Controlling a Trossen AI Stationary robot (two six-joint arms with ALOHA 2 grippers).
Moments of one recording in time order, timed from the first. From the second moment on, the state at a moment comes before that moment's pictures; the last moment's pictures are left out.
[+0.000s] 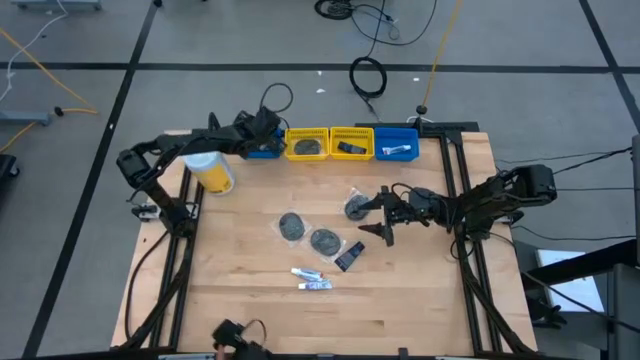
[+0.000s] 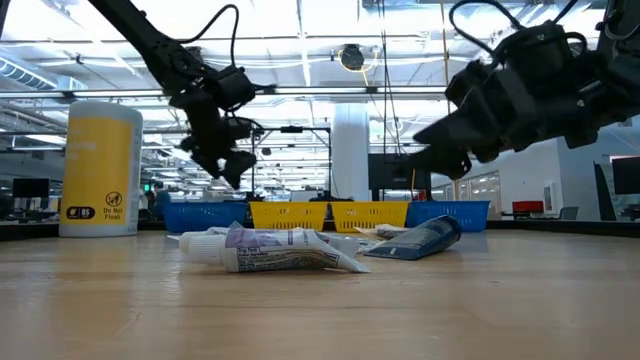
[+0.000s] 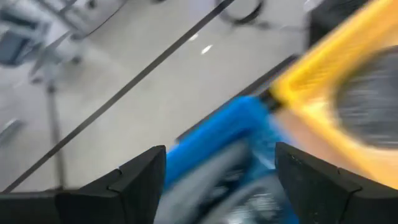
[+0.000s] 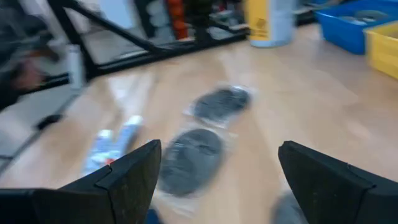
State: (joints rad) left arm 0.69 1.63 0.97 -0.18 -0.48 0.03; right arm -0.10 1.46 0.20 1.06 -0.14 0.22
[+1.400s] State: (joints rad) left arm 0.02 1.39 0.45 0.14 -0.28 -0.40; right arm -0.06 1.46 0.20 0.99 -0.05 0.14
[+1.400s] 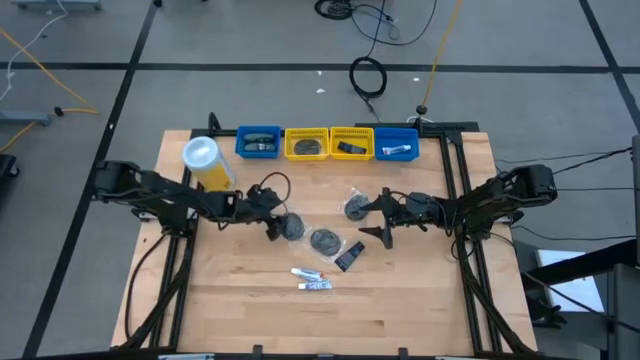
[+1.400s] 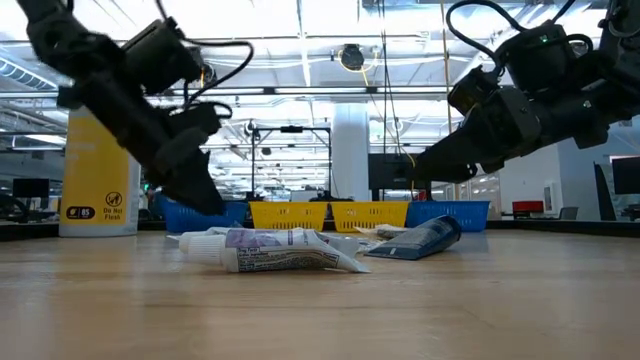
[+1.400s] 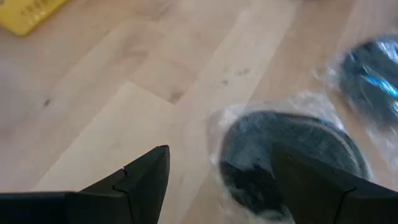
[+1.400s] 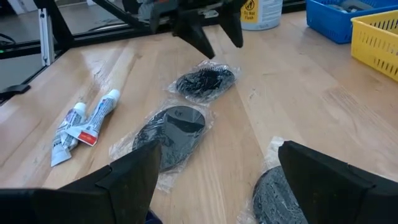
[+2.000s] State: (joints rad) left arm 0.08 1.76 0.34 0.79 -0.21 -0.46; right arm -0.06 1.46 0.20 0.99 -0.04 0.14
